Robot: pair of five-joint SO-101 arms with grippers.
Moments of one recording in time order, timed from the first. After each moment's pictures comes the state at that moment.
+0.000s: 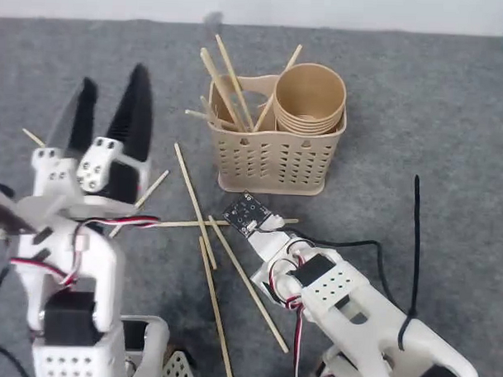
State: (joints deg) left arm -10.2 -75.6 48.9 33.9 25.9; right arm -43.5 -32.5 70.2 39.0 9.5
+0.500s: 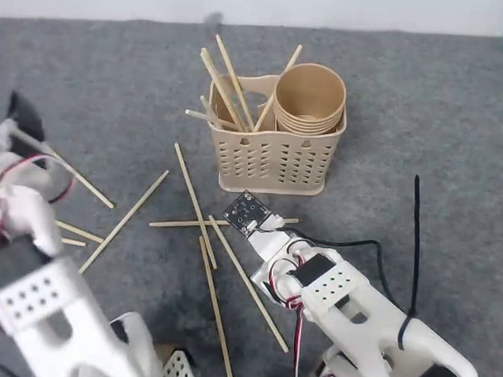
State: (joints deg) left arm -41.1 -48.8 40.1 44.9 25.9; right arm -43.5 -32.5 70.2 39.0 9.5
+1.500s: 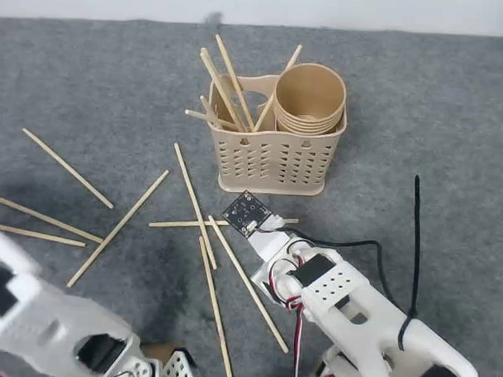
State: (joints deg) left arm -62.0 20.2 4.1 53.9 31.7; right arm -43.5 -32.5 70.2 39.0 9.5
